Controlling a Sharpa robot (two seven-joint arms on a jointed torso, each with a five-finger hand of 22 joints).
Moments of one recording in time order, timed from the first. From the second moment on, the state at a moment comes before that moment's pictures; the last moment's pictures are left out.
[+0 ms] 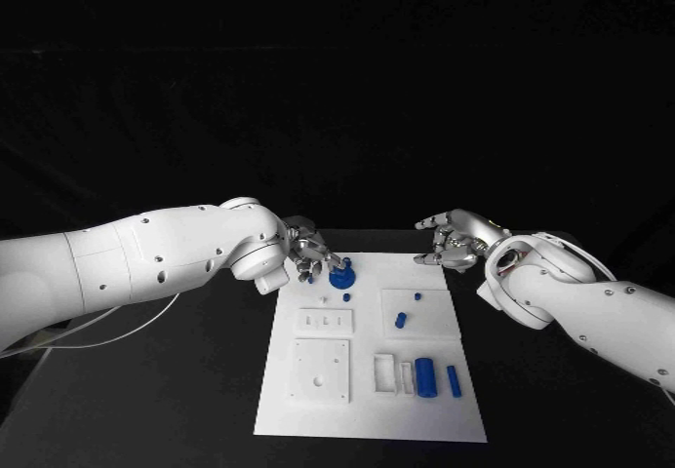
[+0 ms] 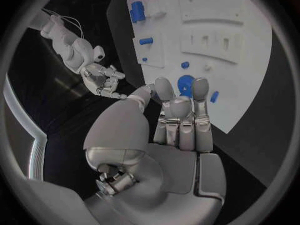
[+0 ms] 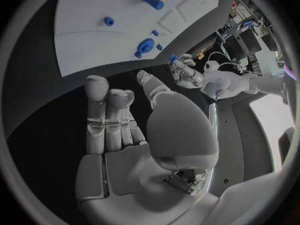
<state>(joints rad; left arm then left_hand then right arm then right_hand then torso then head) 1.44 -0.66 -0.23 1.36 -0.68 -0.06 -0.44 1.16 -0.03 0.30 0.01 0.45 1.15 0.05 0.09 0.79 1.46 -0.08 0.66 0.59 1.37 -0.13 1.22 0.65 0.05 1.16 -0.14 0.79 1.05 1.06 -0.76 0.20 1.41 -1.38 -0.29 -0.18 1.34 -0.16 0.24 -0.02 0.29 0.72 0.14 0.05 0.05 1.05 0.03 1.01 0.87 1.42 -0.05 0.85 1.03 0.12 1.46 -0.08 0.67 1.08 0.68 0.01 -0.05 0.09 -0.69</state>
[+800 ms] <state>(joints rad) 1.36 -0.71 -0.24 1.48 -0.79 -0.23 -0.49 1.12 -0.07 0.36 -0.04 0.50 1.17 0.06 0.08 0.84 1.47 -0.08 0.63 0.62 1.42 -0.12 1.23 0.76 0.06 1.20 -0.13 0.76 1.09 1.09 -0.71 0.29 1.26 -1.19 -0.37 -0.08 1.30 -0.13 0.23 -0.09 0.34 0.80 0.14 0.05 0.05 1.07 0.02 1.04 0.88 1.43 -0.05 0.86 1.05 0.12 1.47 -0.08 0.71 1.09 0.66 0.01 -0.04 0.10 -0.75</state>
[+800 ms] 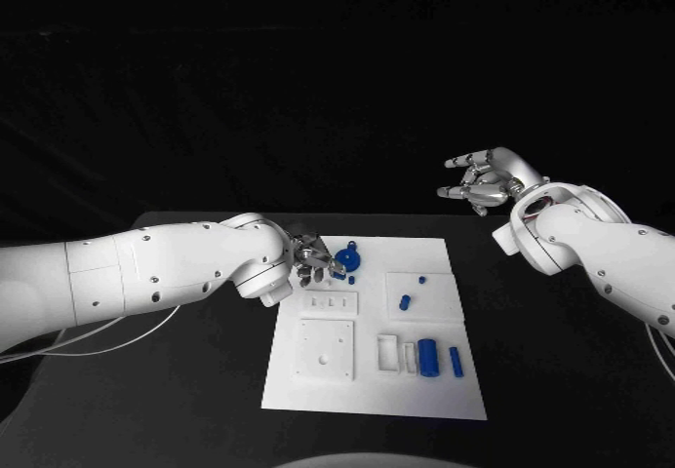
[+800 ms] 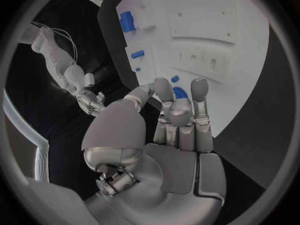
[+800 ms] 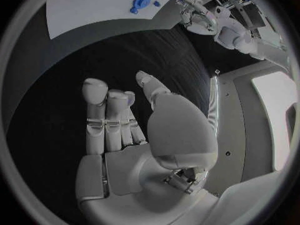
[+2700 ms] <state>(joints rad) 1.27 -0.70 -0.24 1.47 -1.00 -0.21 -0.54 1.11 -0.08 0.39 -0.07 0.50 1.18 0.07 0.10 0.85 1.47 -0.08 0.66 0.60 1.43 -0.12 1.23 0.80 0.09 1.22 -0.09 0.73 1.13 1.11 -0.65 0.29 1.19 -1.12 -0.37 -0.10 1.29 -0.12 0.24 -0.11 0.37 0.81 0.13 0.05 0.05 1.07 0.02 1.04 0.87 1.43 -0.05 0.86 1.05 0.11 1.47 -0.08 0.70 1.09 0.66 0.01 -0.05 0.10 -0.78</state>
